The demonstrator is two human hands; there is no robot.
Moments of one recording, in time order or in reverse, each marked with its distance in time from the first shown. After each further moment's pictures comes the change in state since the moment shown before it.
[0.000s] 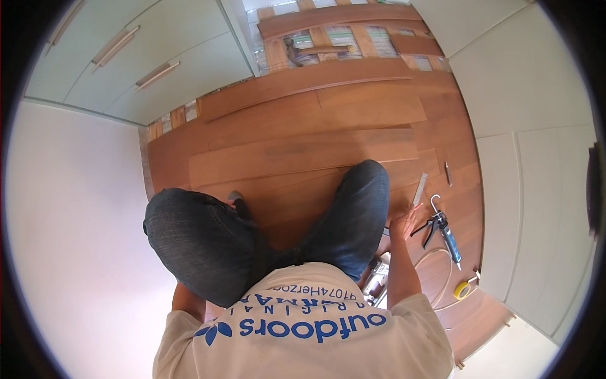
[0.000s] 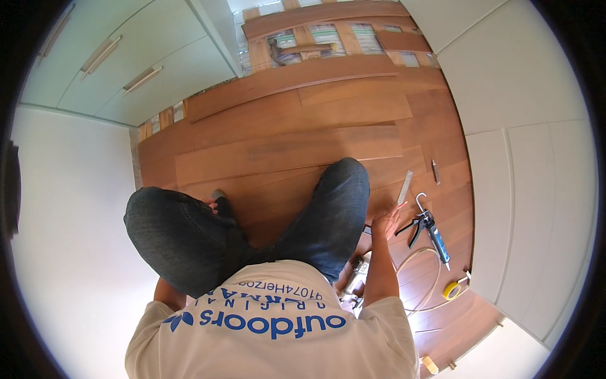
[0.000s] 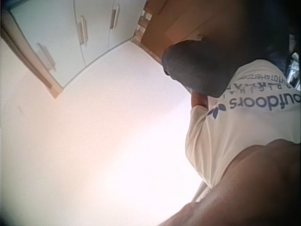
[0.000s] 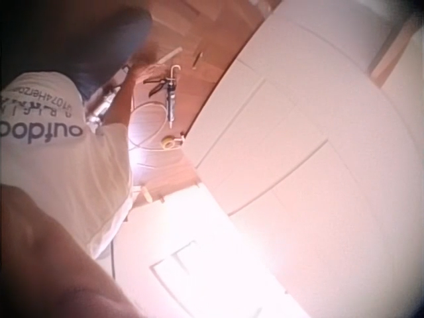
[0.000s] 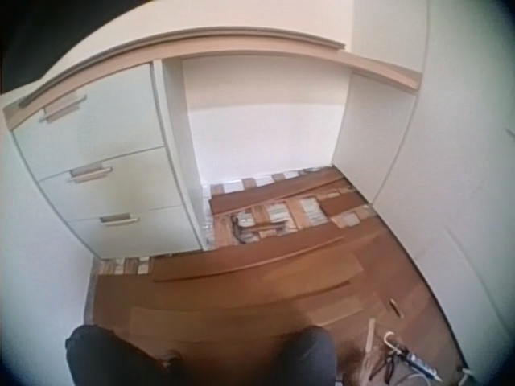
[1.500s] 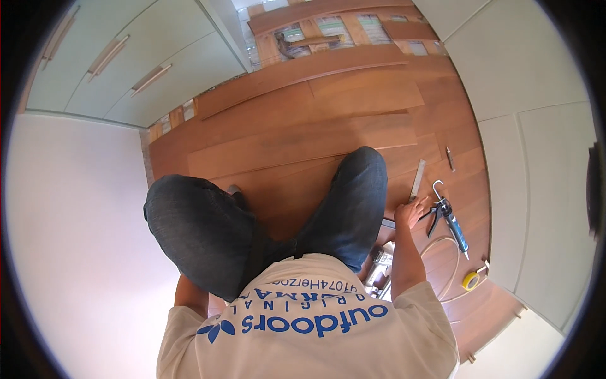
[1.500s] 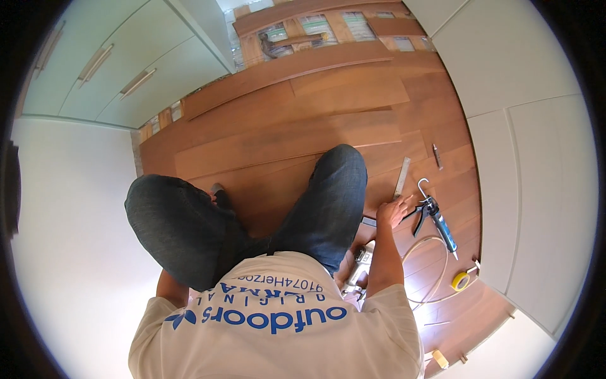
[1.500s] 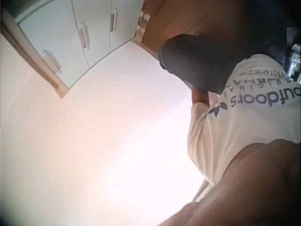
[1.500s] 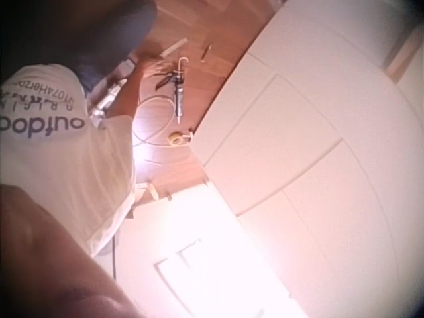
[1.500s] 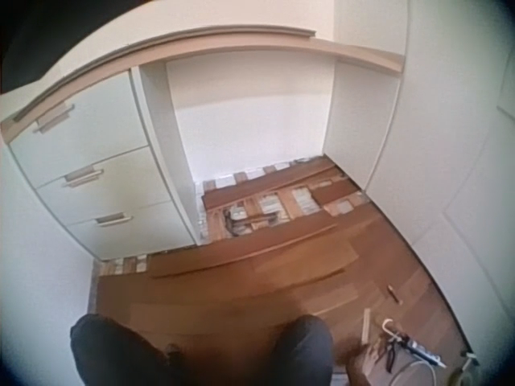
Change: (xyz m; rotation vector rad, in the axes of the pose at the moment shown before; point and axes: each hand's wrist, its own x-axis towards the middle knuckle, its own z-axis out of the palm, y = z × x) left_hand -0.030 0.013 -0.001 0.139 -0.020 -0.013; right_hand 0.007 0.013 -0.002 -0.122 0.041 0.137
